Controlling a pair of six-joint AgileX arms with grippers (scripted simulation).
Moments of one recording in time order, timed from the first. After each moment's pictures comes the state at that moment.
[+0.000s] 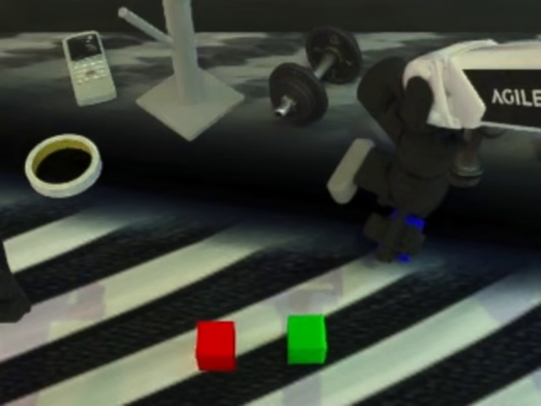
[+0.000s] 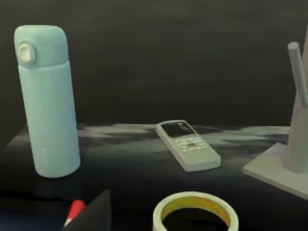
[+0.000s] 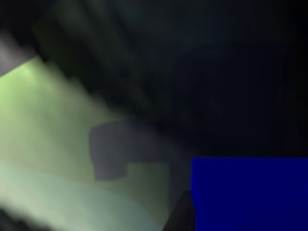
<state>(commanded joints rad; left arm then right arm) 0.02 0.00 0.00 0.00 0.00 0.00 0.45 2.20 1.54 -0.90 0.00 -0.60</state>
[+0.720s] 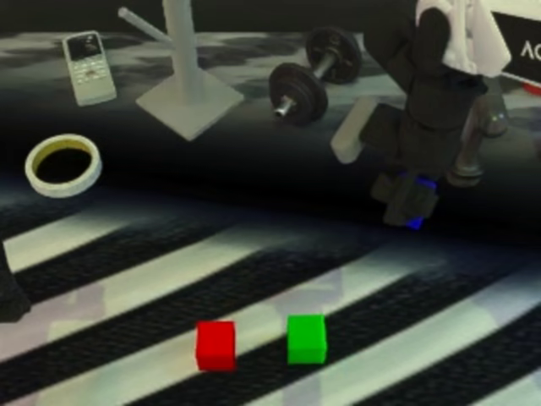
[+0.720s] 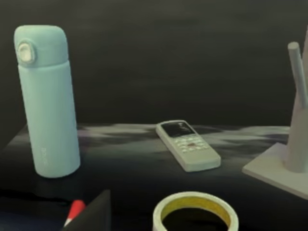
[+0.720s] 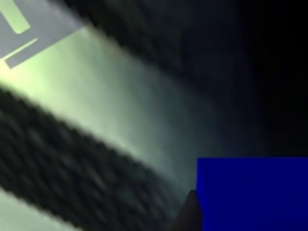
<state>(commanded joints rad) 0.02 0.00 0.00 0.00 0.00 0.00 0.45 2.12 1.70 -1.14 0.00 -0.60</state>
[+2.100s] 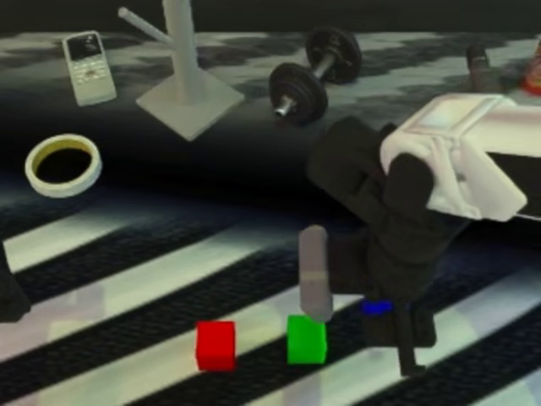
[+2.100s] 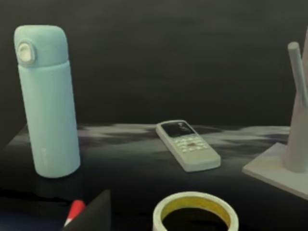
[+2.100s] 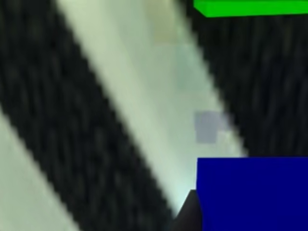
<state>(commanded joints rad) 0.02 0.00 0.00 0.00 0.00 0.00 0.76 1.81 1.23 -0.99 -0.01 -0.79</state>
